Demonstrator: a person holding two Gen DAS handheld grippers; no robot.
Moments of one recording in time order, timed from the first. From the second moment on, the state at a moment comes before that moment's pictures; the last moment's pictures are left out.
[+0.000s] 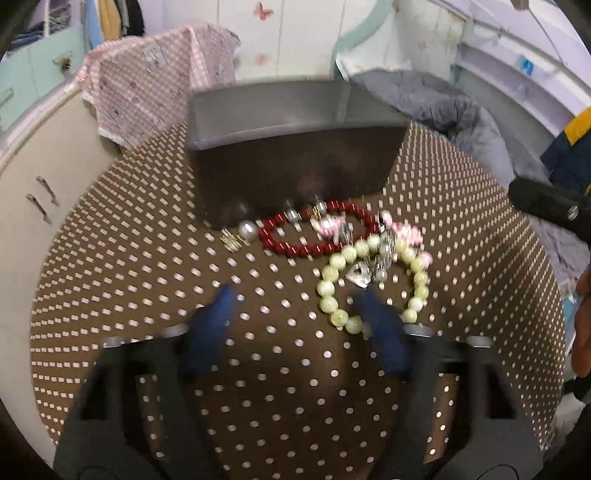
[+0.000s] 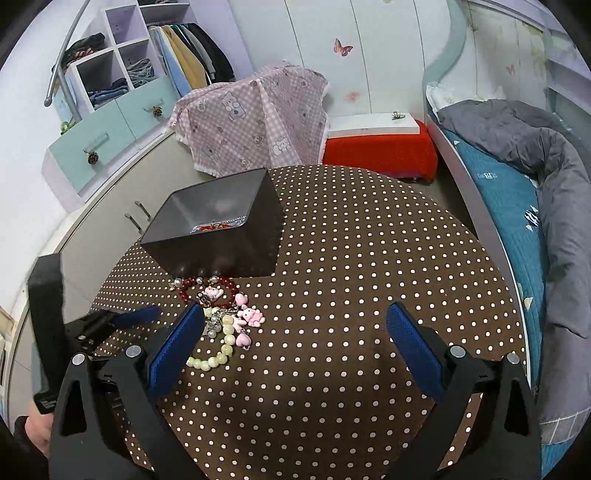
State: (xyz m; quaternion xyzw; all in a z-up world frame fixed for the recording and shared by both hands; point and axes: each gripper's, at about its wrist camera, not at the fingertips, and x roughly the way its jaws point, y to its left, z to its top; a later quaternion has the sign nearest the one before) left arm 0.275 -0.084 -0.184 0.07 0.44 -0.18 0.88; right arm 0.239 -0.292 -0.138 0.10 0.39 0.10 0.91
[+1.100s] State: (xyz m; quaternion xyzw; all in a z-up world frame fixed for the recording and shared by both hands) left arm 0.239 -0.003 -0.178 0.00 0.43 -0.18 0.89; right arm 0.262 -0.213 -0.180 -0.03 0.44 0.18 0.88
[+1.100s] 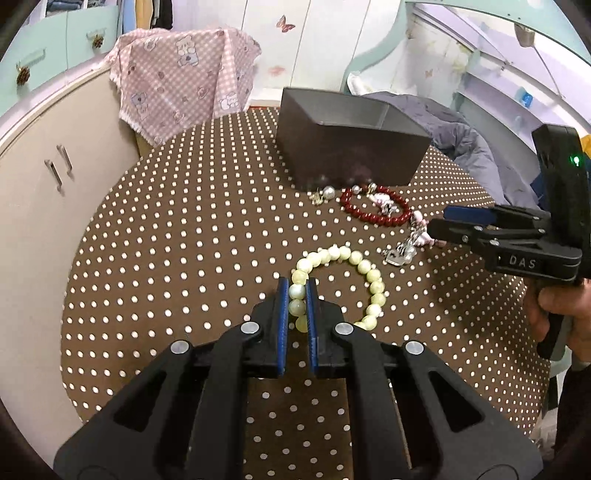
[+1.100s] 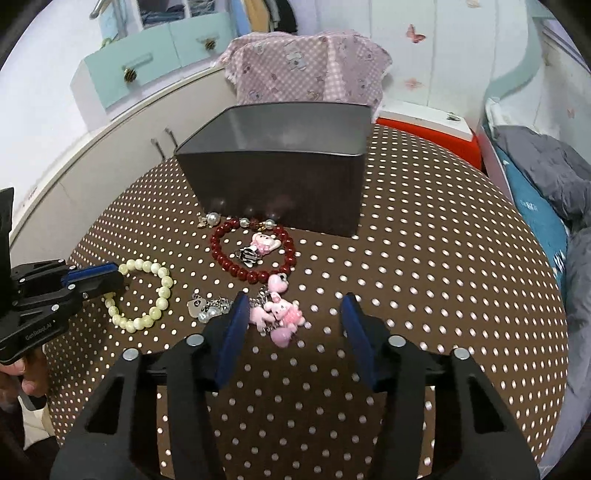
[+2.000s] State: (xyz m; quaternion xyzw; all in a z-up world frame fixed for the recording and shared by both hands) left arm 0.240 -0.019 -0.182 0.02 0.42 -0.20 0.88; right arm 0.226 -0.265 -0.166 0.07 0.42 0.19 0.88
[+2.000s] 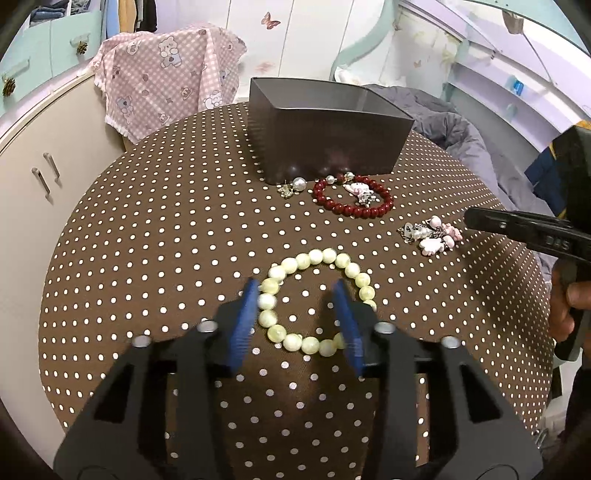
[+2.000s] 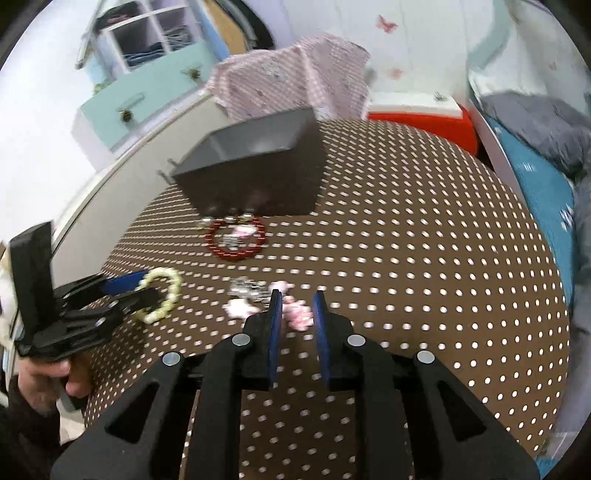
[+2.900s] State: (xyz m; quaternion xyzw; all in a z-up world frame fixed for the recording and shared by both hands) left arm 0.235 -0.028 -0.183 0.03 0.42 -0.20 0.88; right arm 0.238 -0.252 -0.123 0.09 0.37 0.30 0.88
